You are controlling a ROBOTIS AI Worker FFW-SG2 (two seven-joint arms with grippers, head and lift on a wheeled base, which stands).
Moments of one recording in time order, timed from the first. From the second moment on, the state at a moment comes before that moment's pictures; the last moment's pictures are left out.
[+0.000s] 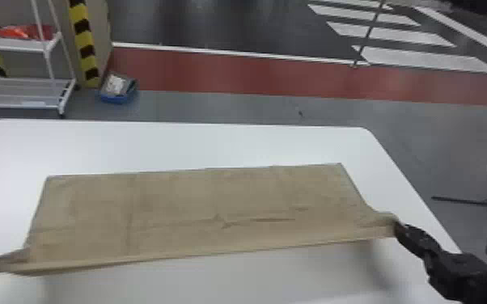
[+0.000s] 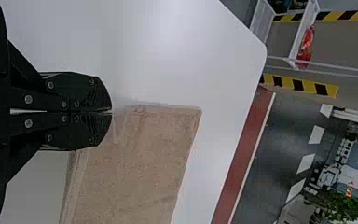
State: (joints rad) left arm 0.47 0.03 0.47 -2.49 0.52 1.17 -0.02; right arm 0.42 -0.11 -0.61 -2.04 -0.09 0.50 0.58
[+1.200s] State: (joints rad) left arm -0.18 0.13 0.27 -1.86 0.31 1.11 0.05; right arm -0.32 -0.13 -0.32 -1.61 0.25 0.98 0.60
